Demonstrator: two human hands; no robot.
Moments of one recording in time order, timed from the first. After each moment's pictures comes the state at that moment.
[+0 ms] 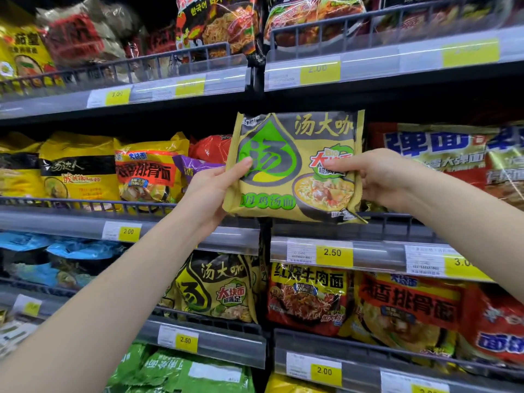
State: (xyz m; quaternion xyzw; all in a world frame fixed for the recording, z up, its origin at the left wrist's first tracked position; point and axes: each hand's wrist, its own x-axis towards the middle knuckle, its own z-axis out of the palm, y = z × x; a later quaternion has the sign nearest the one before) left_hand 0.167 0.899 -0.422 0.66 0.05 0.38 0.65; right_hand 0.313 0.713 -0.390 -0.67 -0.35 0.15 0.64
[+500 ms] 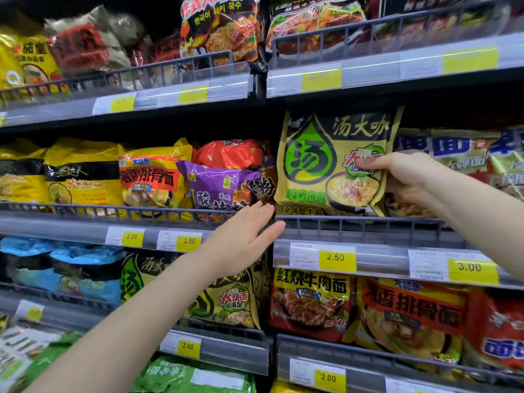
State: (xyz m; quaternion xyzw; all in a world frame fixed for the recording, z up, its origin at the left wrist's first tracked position) left_hand 0.169 0.887 -0.467 0.96 0.08 0.24 0.07; right_hand 0.361 0.705 -0.387 -0.65 -0.24 0.08 0.72
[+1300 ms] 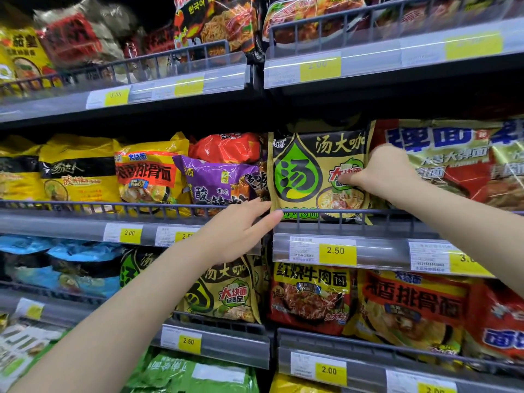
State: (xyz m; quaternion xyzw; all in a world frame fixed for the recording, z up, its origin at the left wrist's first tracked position) left_hand 0.162 0.886 -0.454 0.97 0.09 0.23 0.07; right_hand 0.336 0.721 -0.400 -0.88 -0.26 -0.23 0.33
